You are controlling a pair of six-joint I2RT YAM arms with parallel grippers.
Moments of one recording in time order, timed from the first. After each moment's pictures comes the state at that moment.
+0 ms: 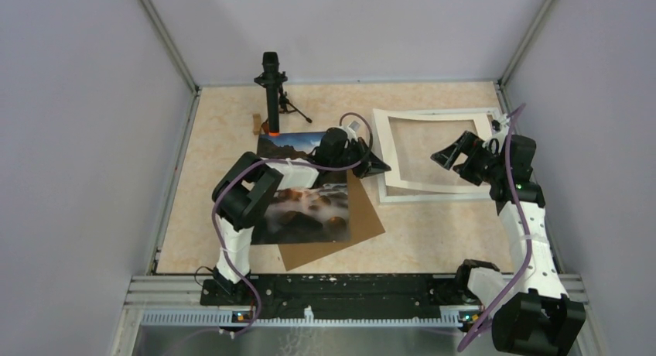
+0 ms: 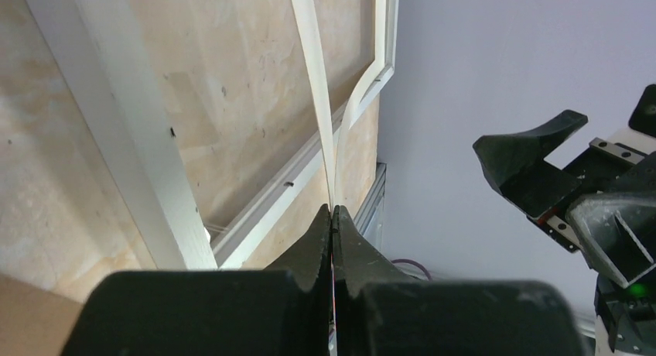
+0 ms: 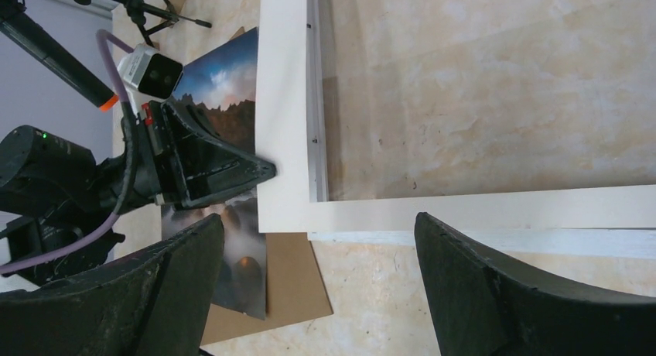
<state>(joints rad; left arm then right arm) -0.68 1.99 1.13 0.51 0.53 -1.23 -0.17 0.94 0.78 -0.42 -0.53 0.46</state>
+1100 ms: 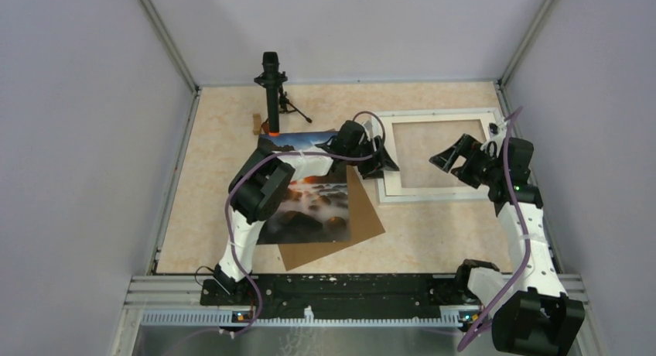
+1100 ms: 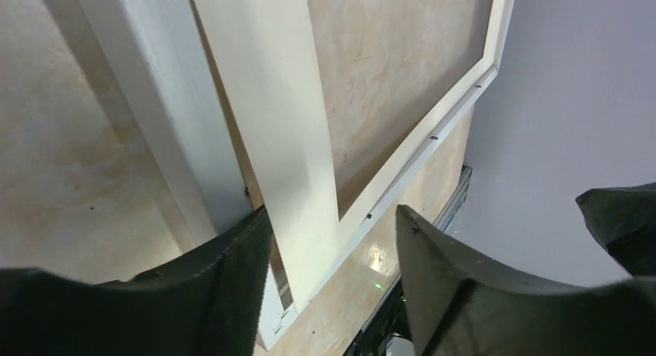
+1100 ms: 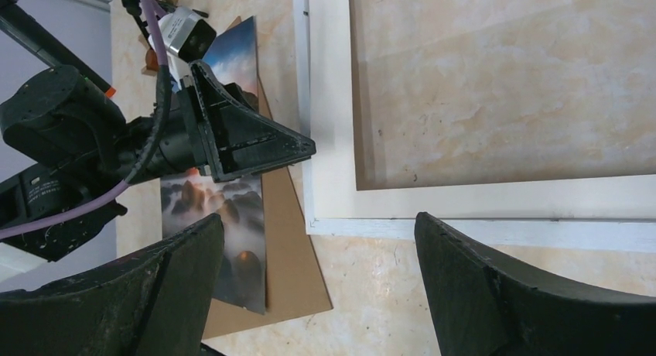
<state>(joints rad) -0.71 2.15 1.42 0.12 0.47 -1.02 -0.17 0.94 0.74 -0.40 -0.54 0.47</state>
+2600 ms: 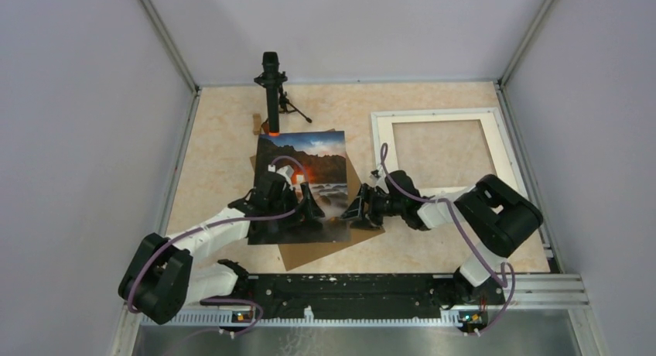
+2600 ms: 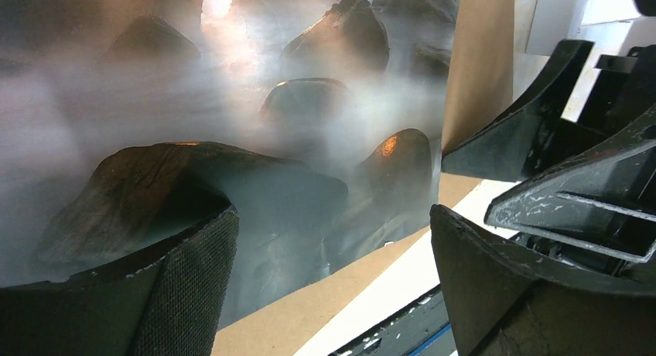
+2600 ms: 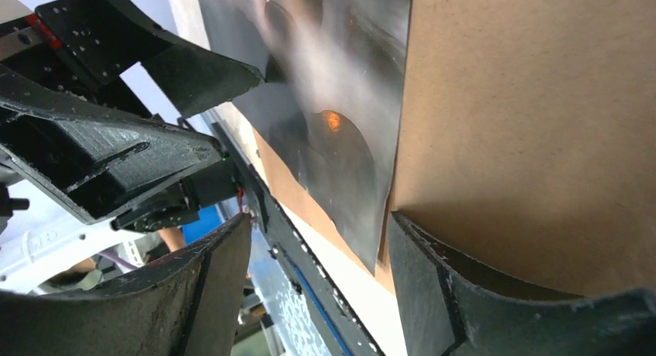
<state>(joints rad) -0.51 1.18 0.47 -0.13 0.27 -0.76 0.67 1.63 0.50 0.48 -0.58 1.06</state>
